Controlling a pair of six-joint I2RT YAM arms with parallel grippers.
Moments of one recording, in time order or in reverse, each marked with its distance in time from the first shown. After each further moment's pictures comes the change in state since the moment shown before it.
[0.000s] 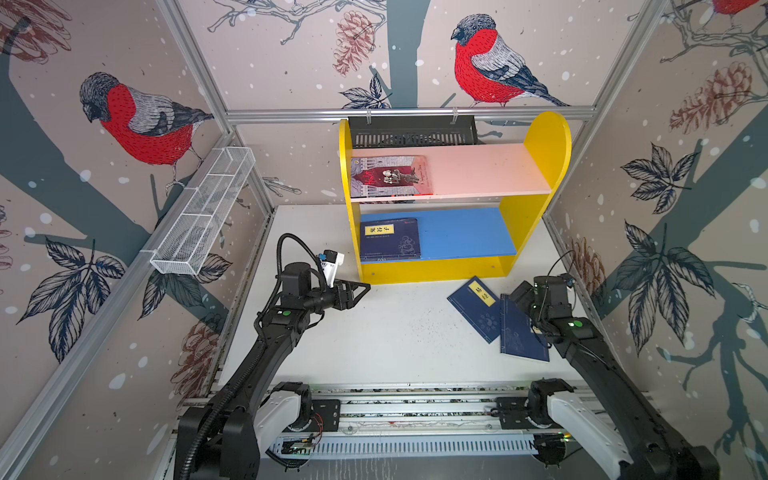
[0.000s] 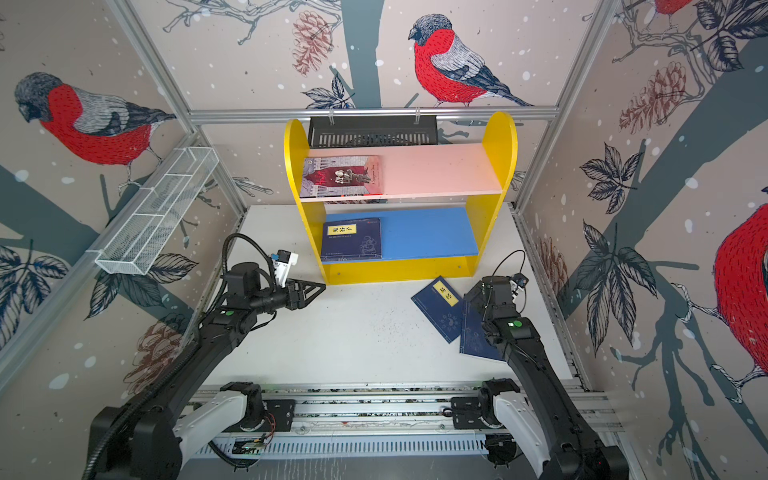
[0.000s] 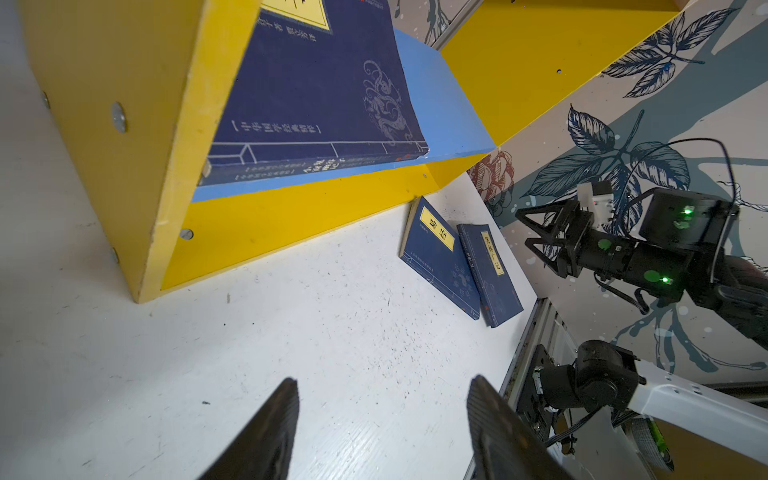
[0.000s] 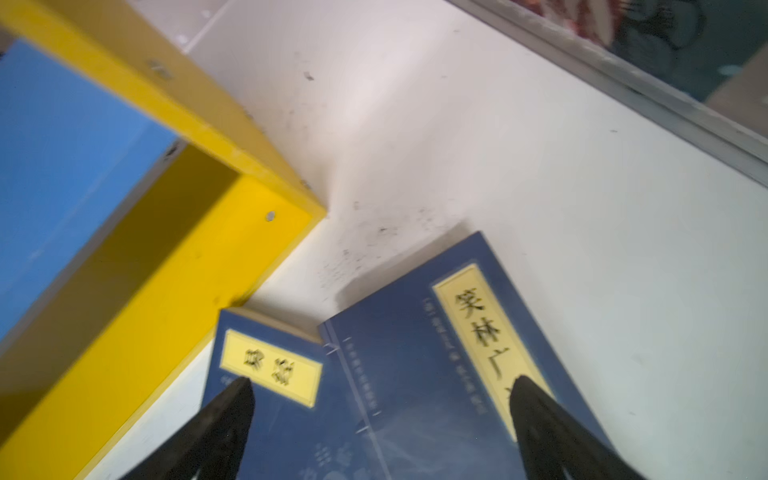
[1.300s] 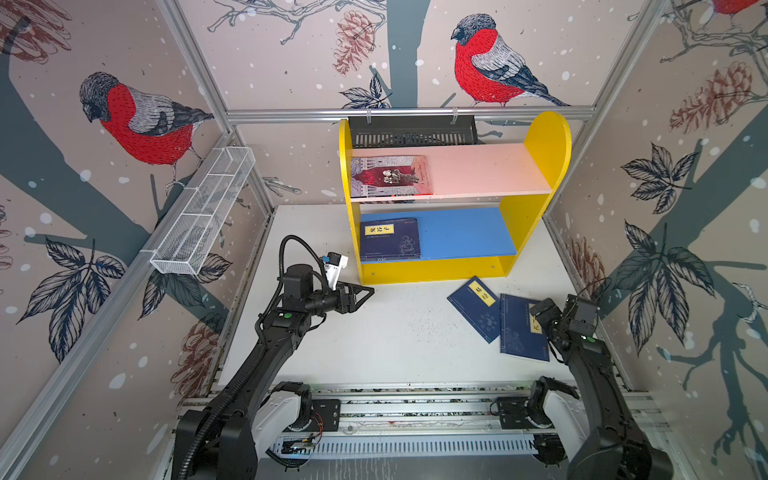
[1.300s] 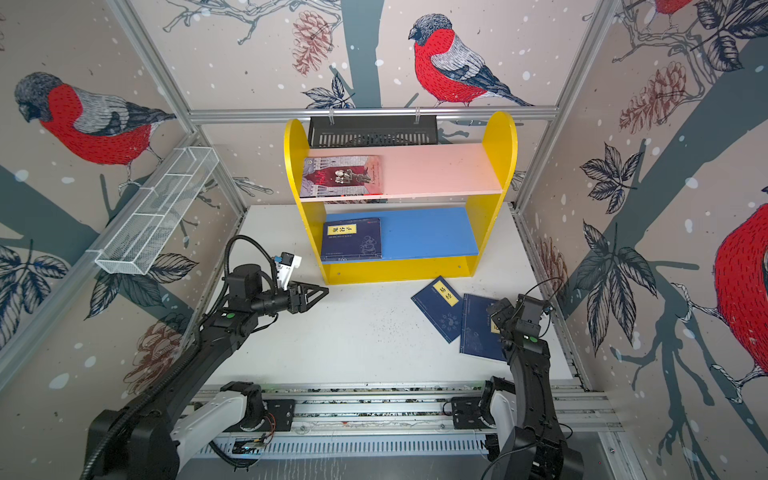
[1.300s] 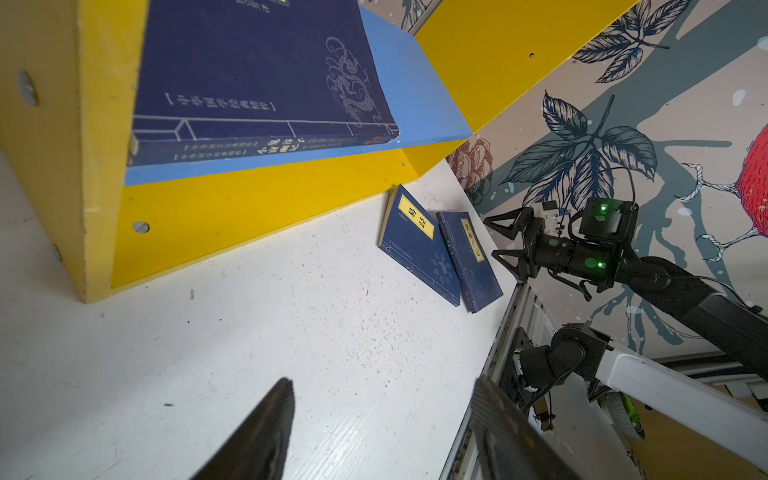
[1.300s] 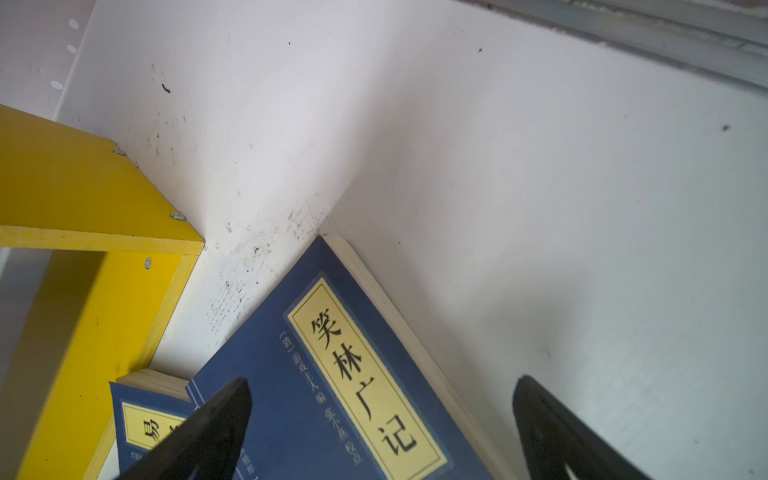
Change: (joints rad) left arm -0.028 -0.018 -0.015 0.006 0.039 -0.006; right arm -0.414 -0.015 -0.179 0.120 -0.314 -0.089
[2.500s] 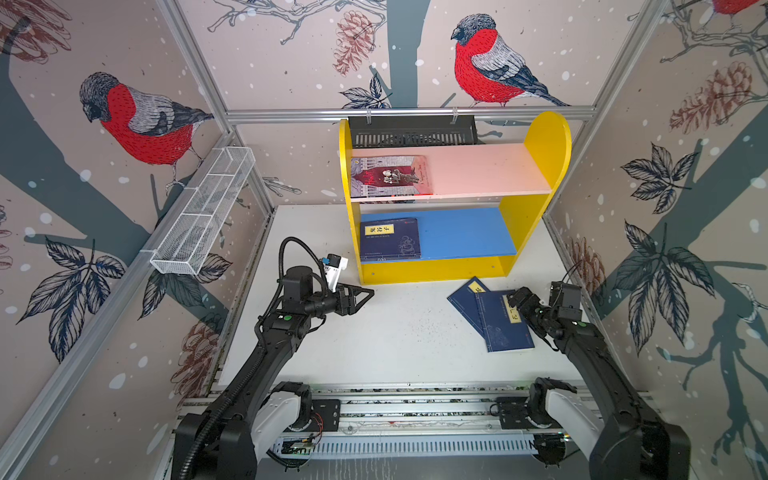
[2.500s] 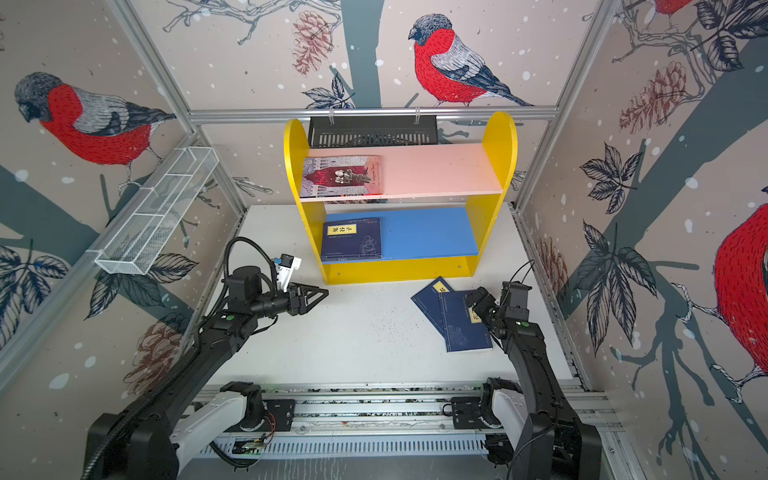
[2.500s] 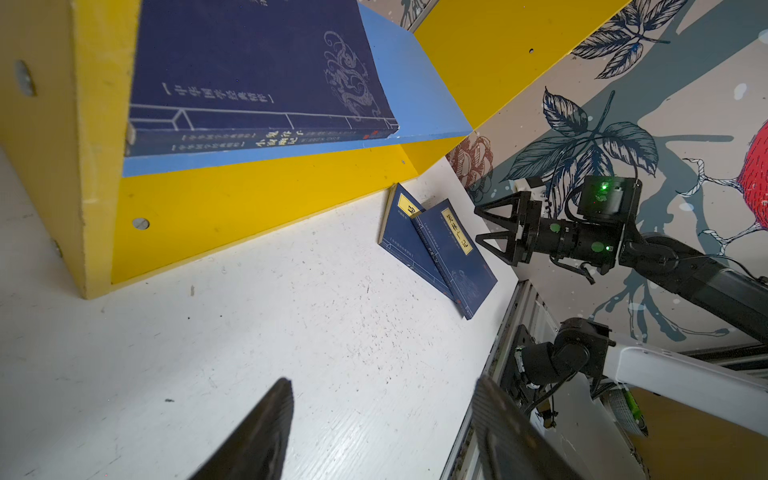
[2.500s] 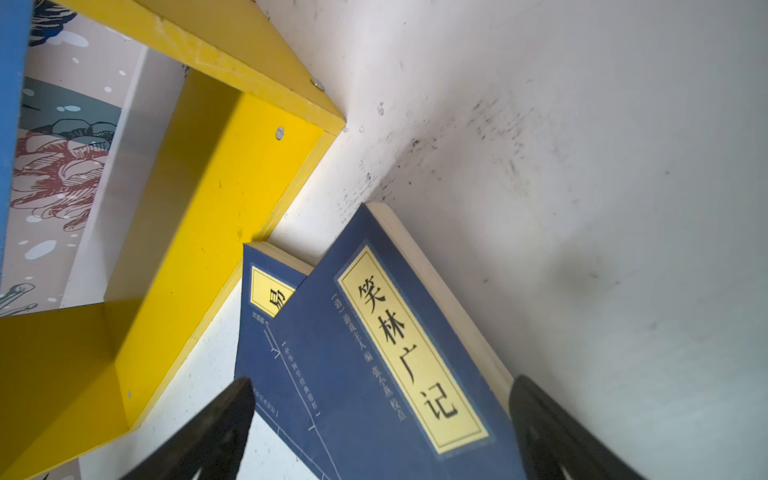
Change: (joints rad) left arm 0.000 -0.014 -0.017 0.001 0.000 0.005; right arm 0.182 0.117 0.093 0.014 -0.190 -0.016
